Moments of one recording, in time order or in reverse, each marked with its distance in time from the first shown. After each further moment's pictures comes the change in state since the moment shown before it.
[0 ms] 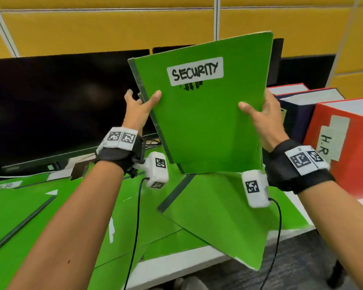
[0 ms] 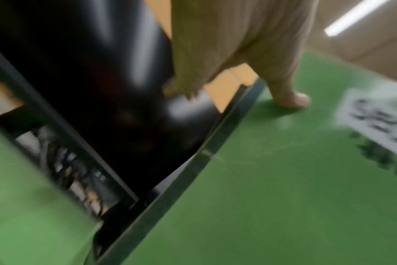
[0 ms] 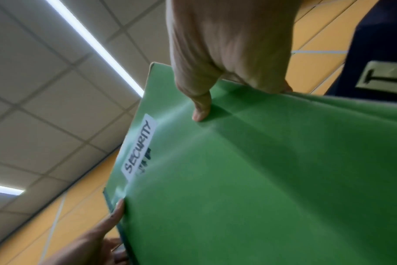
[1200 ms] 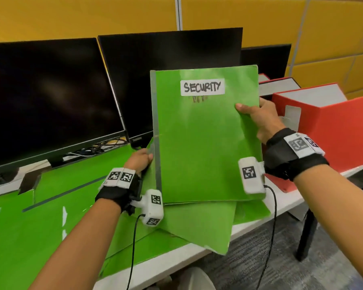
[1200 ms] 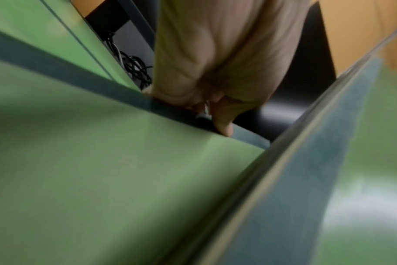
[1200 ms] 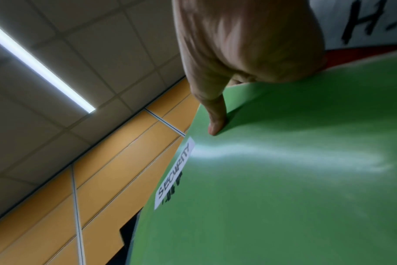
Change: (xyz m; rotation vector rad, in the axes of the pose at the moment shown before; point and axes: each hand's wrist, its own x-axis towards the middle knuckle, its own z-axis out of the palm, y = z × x) left_hand -0.023 -0.120 0.073 0.374 -0.358 -0.399; right_hand 0.020 0.028 -0.080 0.055 0.156 0.496
